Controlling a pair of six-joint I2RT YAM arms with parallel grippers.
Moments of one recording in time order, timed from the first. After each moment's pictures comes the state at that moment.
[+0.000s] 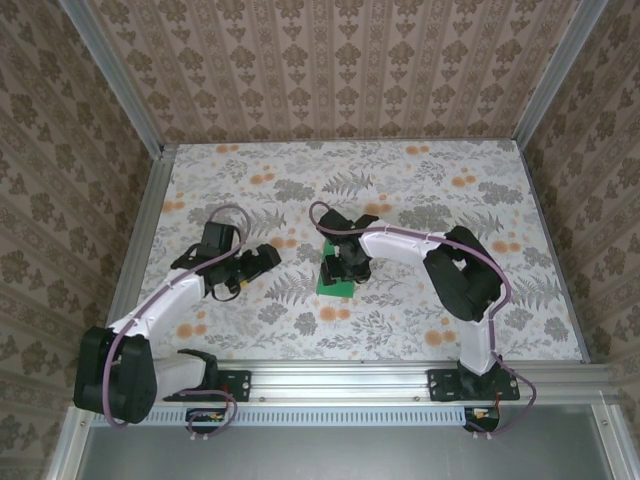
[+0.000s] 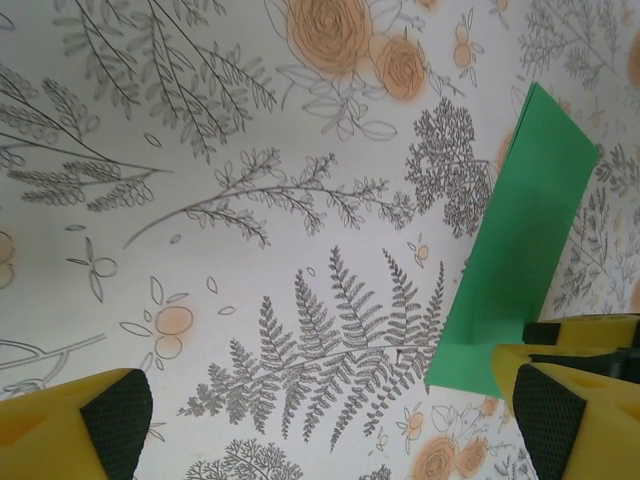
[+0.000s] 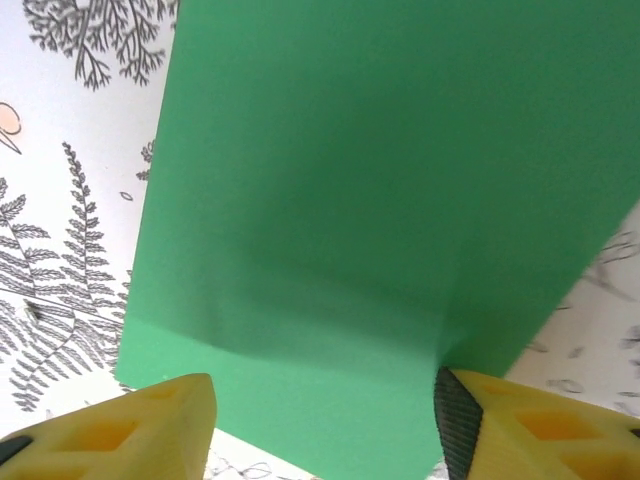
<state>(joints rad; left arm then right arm) -0.31 1.18 0.64 -0.46 0.35 -0.71 0.74 1.97 1.34 -0.77 -0.12 0.59</state>
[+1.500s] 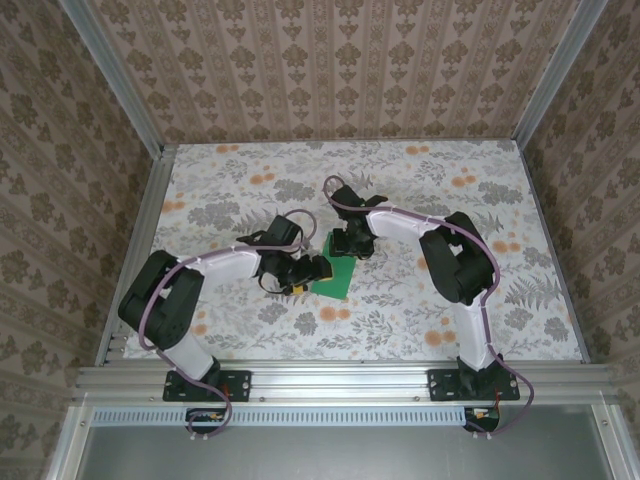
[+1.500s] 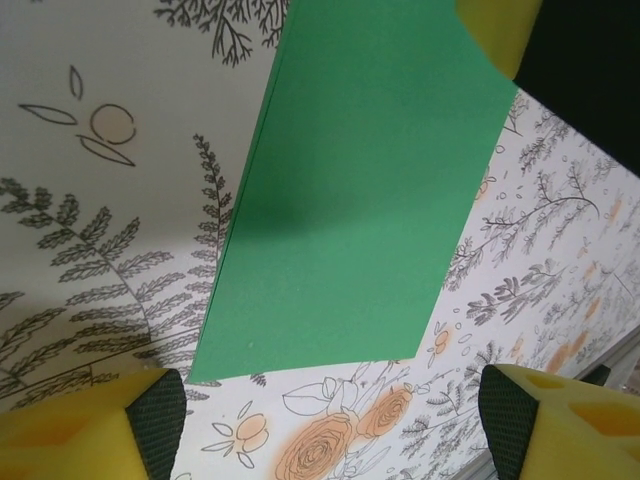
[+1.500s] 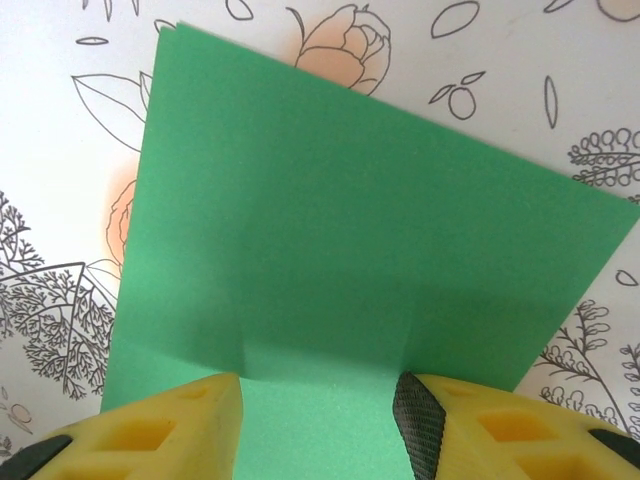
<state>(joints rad) -0.65 1.64 0.86 -0.35 0.50 -0.80 0.58 2.08 1.48 -0.70 -0.10 0.58</state>
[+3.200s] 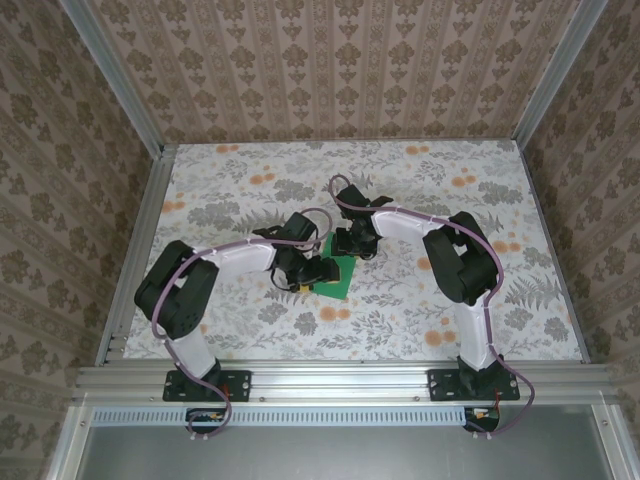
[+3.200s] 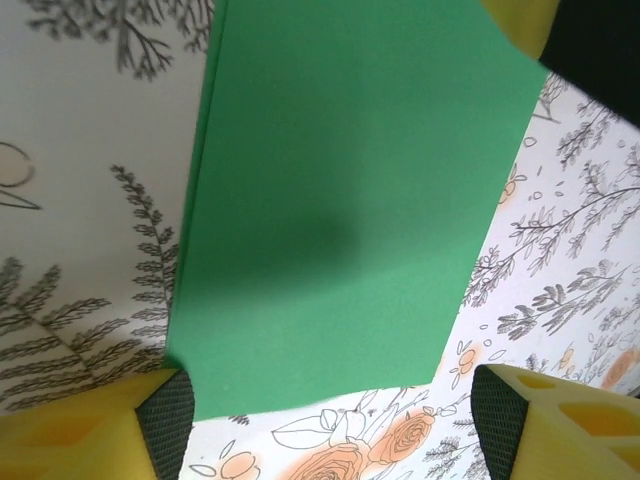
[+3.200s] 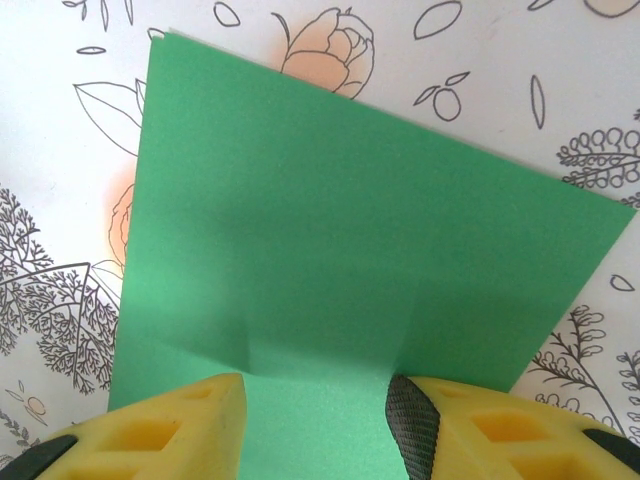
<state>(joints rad) -0.71 1.74 0.99 -0.46 0.44 -0.74 0.55 2.07 1.43 -0.65 -0.15 0.58</state>
